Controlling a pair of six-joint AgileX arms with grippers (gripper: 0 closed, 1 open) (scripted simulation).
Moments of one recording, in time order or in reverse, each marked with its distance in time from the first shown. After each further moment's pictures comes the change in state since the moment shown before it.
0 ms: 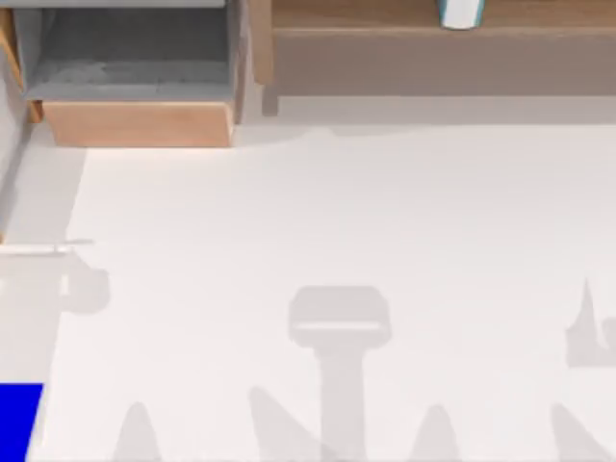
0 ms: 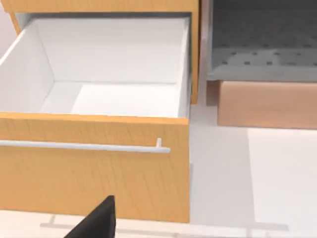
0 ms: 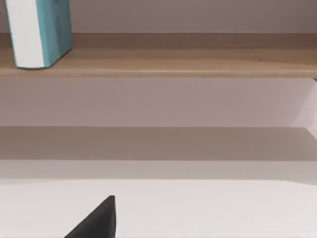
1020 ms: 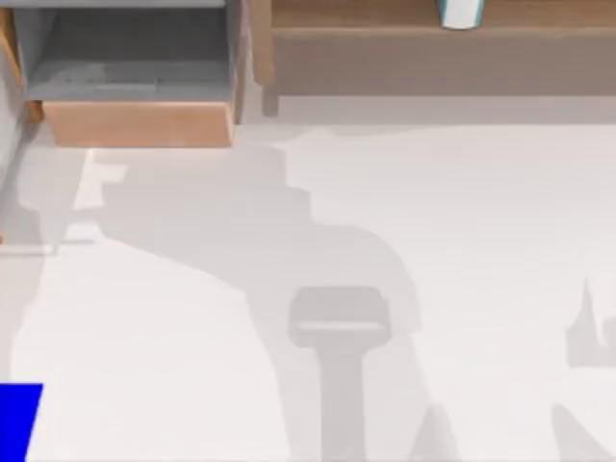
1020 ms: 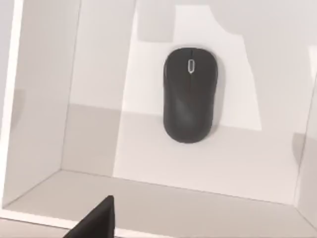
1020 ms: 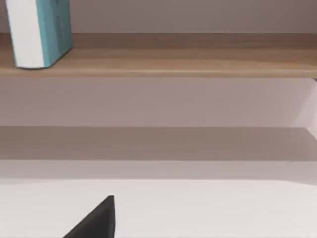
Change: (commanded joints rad) left arm 0.198 1.703 1.854 -1.039 0.033 0.131; right arm 0.000 0.000 0.000 0.000 0.000 0.000
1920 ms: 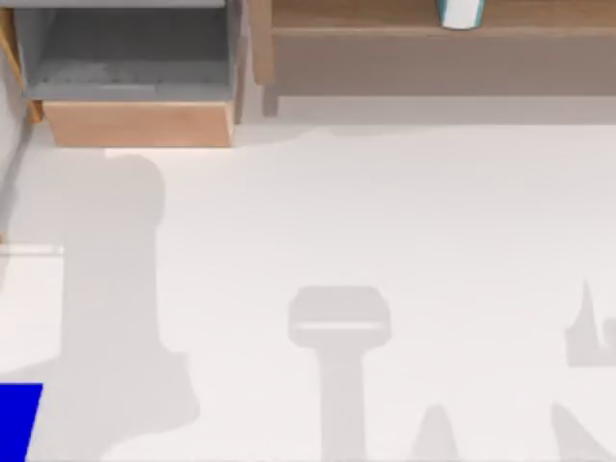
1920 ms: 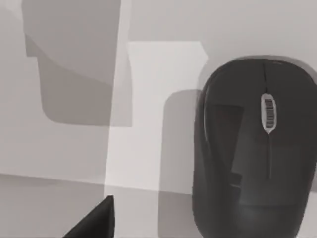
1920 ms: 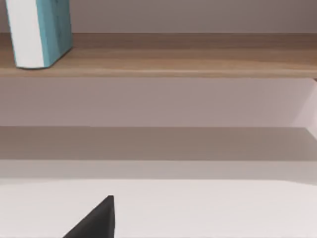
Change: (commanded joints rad) left arm 0.025 0.760 0.882 -0.347 0.028 0.041; right arm 0.000 0.000 0.000 0.000 0.000 0.000
